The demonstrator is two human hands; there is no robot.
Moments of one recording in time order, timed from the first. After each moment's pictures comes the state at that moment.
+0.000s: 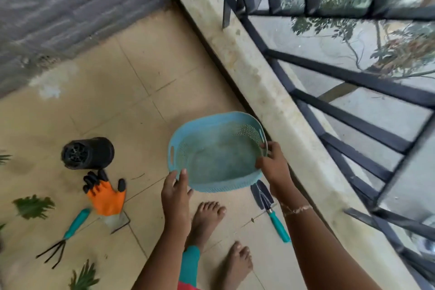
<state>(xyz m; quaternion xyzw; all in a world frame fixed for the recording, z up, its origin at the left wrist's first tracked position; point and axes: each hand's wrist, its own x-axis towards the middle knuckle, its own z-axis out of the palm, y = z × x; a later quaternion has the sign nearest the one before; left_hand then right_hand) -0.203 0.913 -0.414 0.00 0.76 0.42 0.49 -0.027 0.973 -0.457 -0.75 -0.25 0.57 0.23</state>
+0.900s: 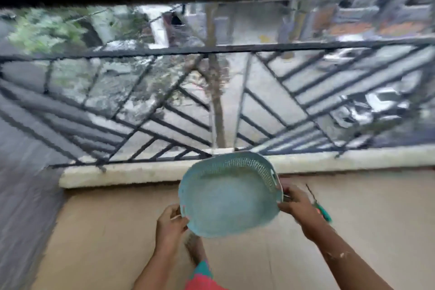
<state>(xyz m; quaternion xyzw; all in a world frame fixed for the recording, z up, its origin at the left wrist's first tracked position) -0.156 0.746 -0.040 0.52 0.52 0.10 0.67 0.038 0.530 -0.047 -0.76 -0.04 0.36 0.54</state>
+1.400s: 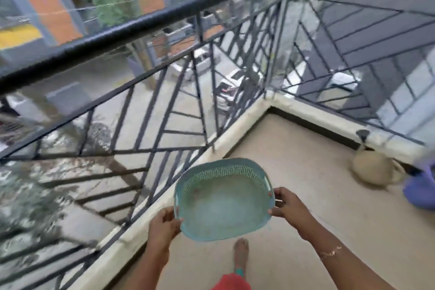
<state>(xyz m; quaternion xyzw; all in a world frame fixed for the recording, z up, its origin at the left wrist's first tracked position) 0.055 0.513 0.003 0.68 0.25 -0.15 0.67 0.033 0.216 -0.003 -0.71 0.22 0.14 0.65</state>
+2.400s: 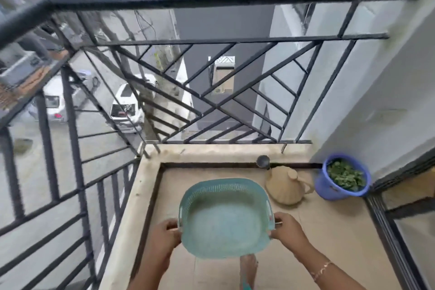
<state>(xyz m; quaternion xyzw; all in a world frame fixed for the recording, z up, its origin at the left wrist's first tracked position) 0.467 -0.068 -0.010 0.74 0.03 -0.42 0.52 0.257 -0.264 -0.067 -0.65 0.53 0.00 0.55</state>
